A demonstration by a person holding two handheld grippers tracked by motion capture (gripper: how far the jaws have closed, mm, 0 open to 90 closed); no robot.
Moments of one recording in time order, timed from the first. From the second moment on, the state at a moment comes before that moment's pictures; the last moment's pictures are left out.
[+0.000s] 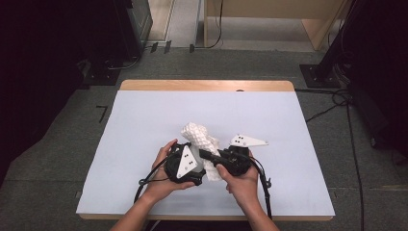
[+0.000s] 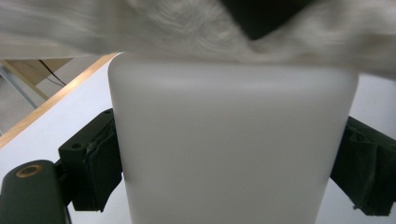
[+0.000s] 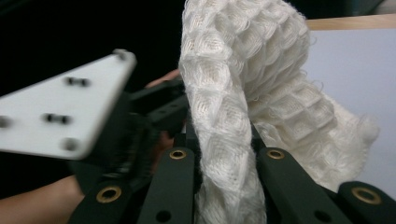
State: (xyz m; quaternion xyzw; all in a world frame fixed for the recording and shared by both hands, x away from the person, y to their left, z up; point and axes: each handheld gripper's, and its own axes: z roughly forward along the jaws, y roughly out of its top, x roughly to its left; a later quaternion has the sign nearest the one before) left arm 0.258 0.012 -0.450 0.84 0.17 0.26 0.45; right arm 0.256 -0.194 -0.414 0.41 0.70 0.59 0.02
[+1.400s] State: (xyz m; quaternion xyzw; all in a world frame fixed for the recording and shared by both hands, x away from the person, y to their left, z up) left arm 0.298 0.046 -0.472 0.72 0.40 0.28 0.50; right arm 0.263 -0.241 -0.445 0.48 0.68 0.53 0.16
